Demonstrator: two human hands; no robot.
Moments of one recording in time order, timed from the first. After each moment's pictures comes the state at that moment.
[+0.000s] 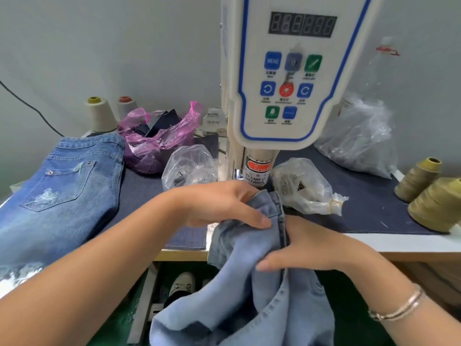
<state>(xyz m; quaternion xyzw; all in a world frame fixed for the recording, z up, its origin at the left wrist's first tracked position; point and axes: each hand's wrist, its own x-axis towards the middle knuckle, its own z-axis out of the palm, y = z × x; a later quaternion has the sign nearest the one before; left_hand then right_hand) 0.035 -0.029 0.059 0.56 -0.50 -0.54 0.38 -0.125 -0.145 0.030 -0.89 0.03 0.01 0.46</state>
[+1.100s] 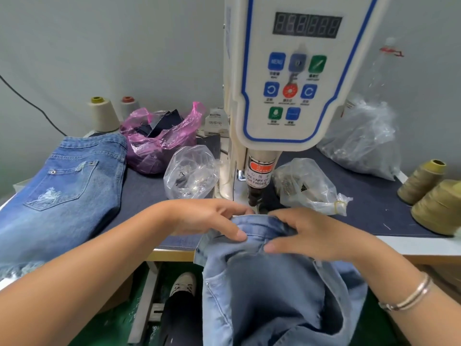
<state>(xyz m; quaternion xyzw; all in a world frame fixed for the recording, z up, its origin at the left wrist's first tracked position) 0.059 -0.016 0.028 0.57 -0.47 -0.60 0.32 -0.123 -0.158 0.039 -0.91 0.11 0.06 0.40</state>
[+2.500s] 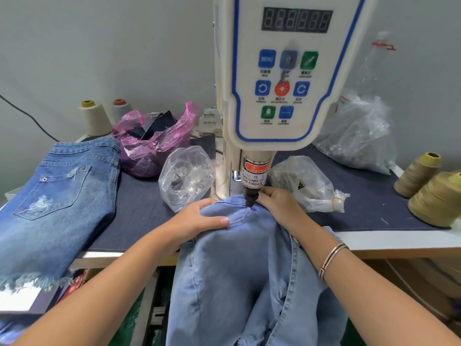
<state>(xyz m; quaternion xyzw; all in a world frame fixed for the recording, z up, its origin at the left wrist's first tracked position) 0.082 -0.011 -0.041 0.67 -0.36 -0.42 0.49 -0.052 -0.190 -0.035 -0.76 0.25 -0.18 0.57</state>
